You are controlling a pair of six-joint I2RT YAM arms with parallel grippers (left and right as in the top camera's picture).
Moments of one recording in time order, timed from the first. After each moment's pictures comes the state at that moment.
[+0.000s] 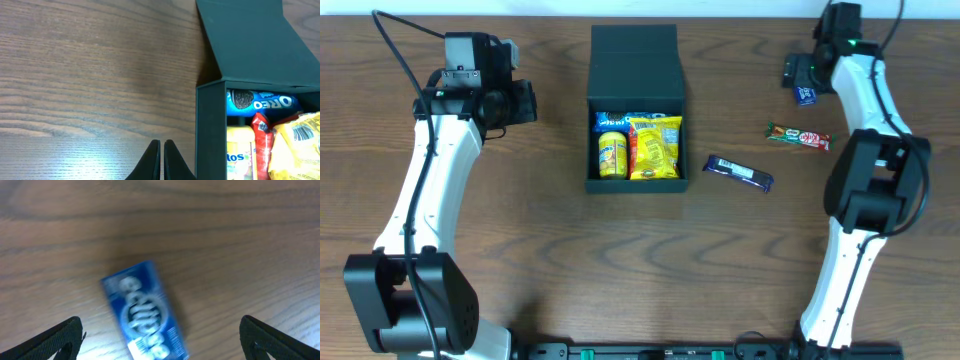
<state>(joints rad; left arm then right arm) 0.01 1.69 1.42 -0.71 0.20 -0.14 -0.14 2.42 2.06 -0.73 0.10 0.06</state>
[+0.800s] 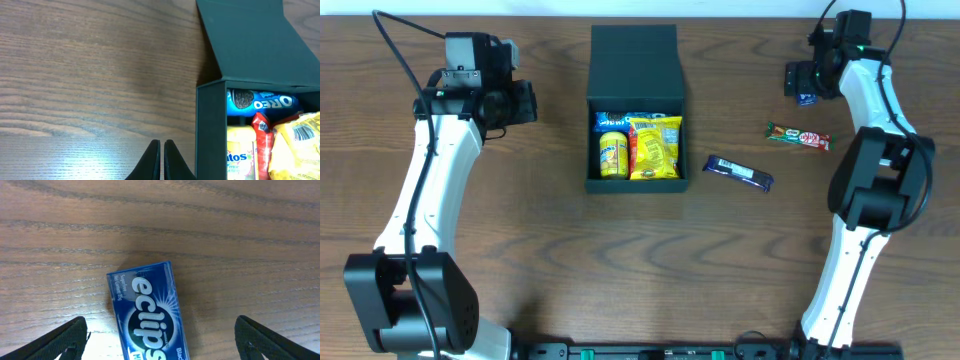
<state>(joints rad) 0.01 1.69 1.42 -0.71 0.20 -0.14 -0.17 2.46 2.06 -0.72 -0.05 -0.12</state>
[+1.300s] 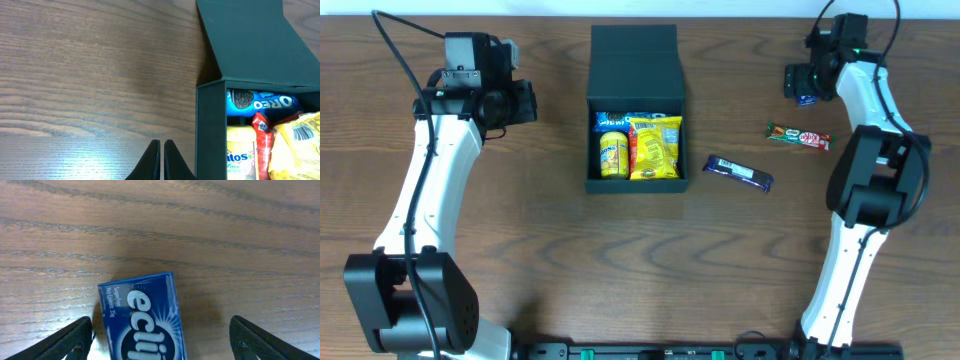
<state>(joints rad) 0.01 1.69 1.42 -0.71 0.20 -0.14 -0.17 2.49 2.06 -0.68 -0.05 -0.15</state>
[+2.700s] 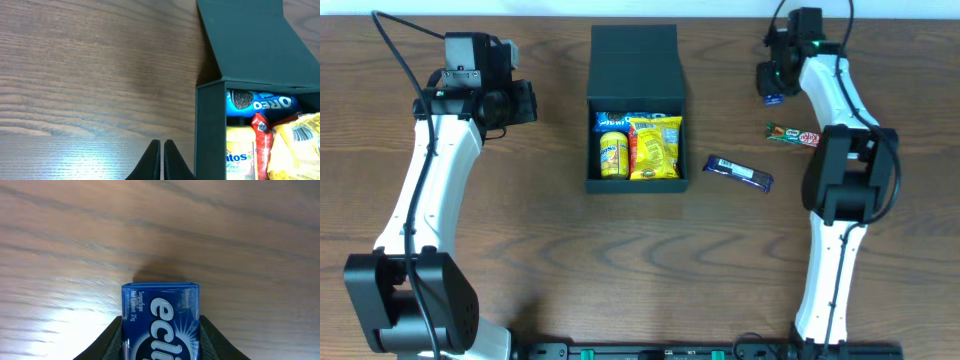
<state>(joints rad) 0.01 1.69 1.42 -0.71 0.20 -0.15 -0.02 2.52 2.16 -0.78 -0.06 -0.12</state>
